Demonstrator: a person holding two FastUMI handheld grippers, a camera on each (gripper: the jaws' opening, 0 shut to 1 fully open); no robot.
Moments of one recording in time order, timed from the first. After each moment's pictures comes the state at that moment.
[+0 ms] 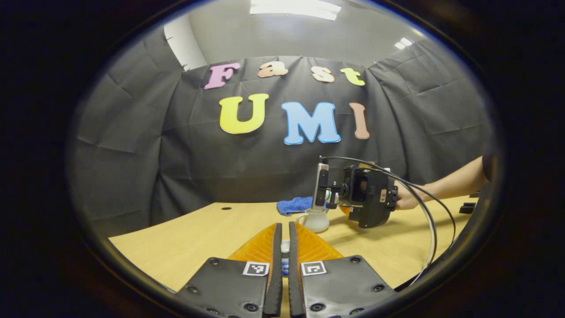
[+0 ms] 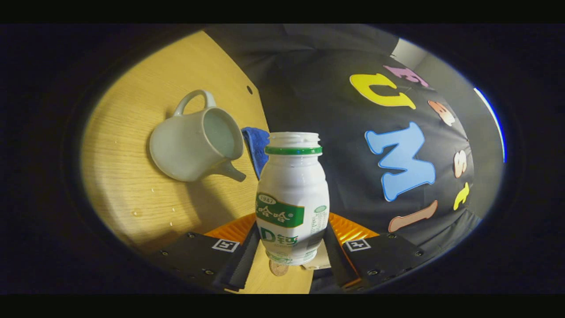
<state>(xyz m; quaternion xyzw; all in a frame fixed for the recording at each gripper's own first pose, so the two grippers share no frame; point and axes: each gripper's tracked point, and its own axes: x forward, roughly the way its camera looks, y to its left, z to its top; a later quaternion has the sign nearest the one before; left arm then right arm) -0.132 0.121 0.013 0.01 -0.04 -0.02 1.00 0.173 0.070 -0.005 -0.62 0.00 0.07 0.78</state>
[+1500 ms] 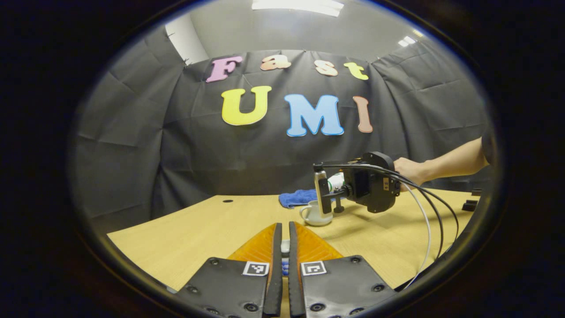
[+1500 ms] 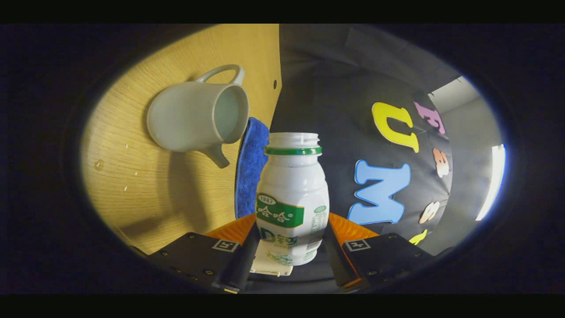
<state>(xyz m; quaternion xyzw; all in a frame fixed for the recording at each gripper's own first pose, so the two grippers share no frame) -0.126 0.126 -0.004 0.01 -0.02 -0.02 1.00 0.183 0.075 0.034 -0.75 -0.07 0.04 0.65</state>
